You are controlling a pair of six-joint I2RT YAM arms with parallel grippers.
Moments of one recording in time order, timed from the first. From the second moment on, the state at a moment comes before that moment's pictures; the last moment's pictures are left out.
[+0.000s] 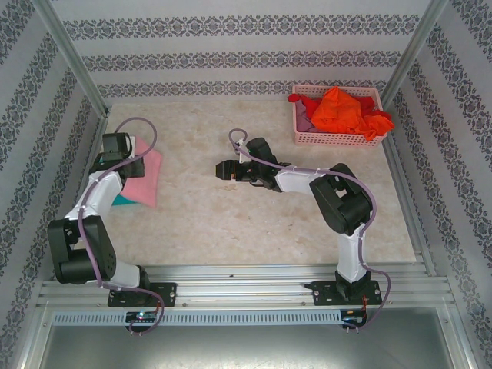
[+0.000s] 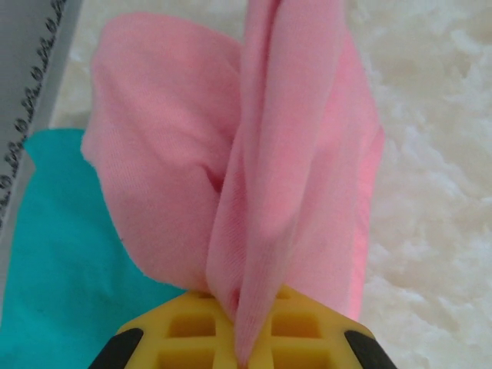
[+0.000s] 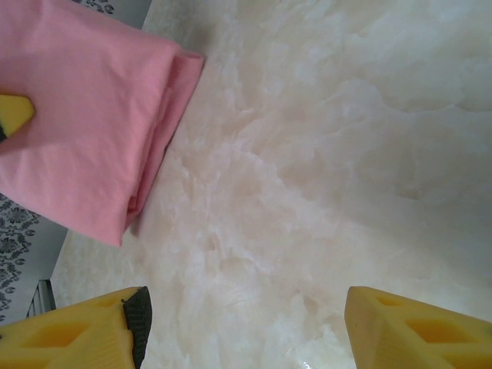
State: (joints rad) left arm 0.19 1.43 1.01 -0.42 -0.08 0.08; right arm 0.59 2.01 1.20 0.22 -0.52 0.64
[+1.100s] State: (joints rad) left arm 0.31 1.46 1.04 -0.44 -0.19 0.16; right arm 0.59 2.03 1.20 0.25 -0.53 0.66
